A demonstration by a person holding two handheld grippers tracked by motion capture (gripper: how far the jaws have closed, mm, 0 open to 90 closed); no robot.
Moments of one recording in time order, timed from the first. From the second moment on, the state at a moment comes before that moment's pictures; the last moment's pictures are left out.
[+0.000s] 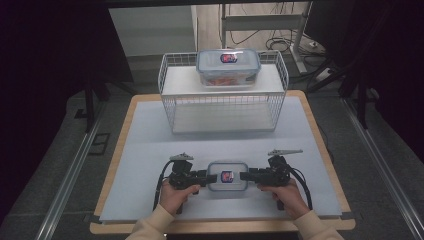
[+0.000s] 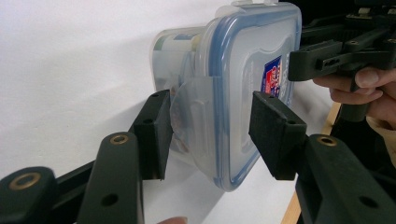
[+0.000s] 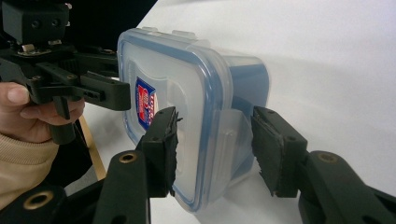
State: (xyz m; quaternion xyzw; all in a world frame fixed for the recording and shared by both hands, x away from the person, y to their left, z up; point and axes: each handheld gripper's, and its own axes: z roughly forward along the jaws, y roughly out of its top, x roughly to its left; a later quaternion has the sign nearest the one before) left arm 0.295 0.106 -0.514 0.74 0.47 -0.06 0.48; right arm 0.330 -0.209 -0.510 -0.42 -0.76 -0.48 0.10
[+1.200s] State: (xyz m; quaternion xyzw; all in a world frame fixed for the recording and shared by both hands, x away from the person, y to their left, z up) left arm 0.301 0.115 -0.470 0.73 0.45 -0.02 0.51; right arm 0.339 -0.201 -0.463 -0.39 -0.77 -0.51 0.06
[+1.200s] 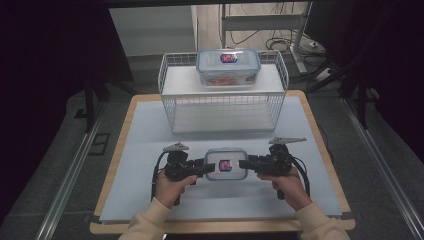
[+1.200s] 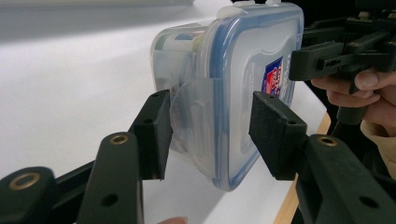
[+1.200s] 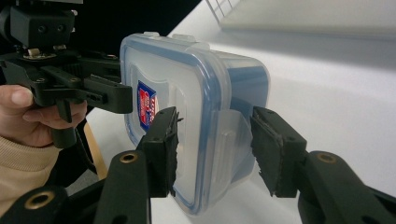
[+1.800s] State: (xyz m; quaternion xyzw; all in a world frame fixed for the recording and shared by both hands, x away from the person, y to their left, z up) left arm 0.333 0.111 -0.426 0.73 0.44 -0.01 0.52; right arm 0.366 -0.205 -0.417 -0.38 -0.76 -0.52 0.03
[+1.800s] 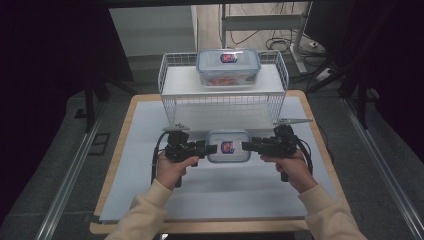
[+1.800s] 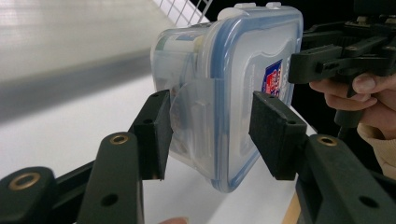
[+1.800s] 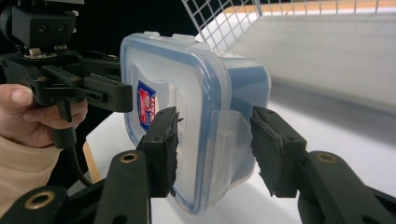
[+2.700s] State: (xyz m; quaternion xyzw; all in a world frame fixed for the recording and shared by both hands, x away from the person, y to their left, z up) left arm 0.384 0.124 -0.334 0.73 0.41 0.03 0.55; right arm 0.419 -0.192 -0.319 -0.35 -0.77 -0.54 -0.01
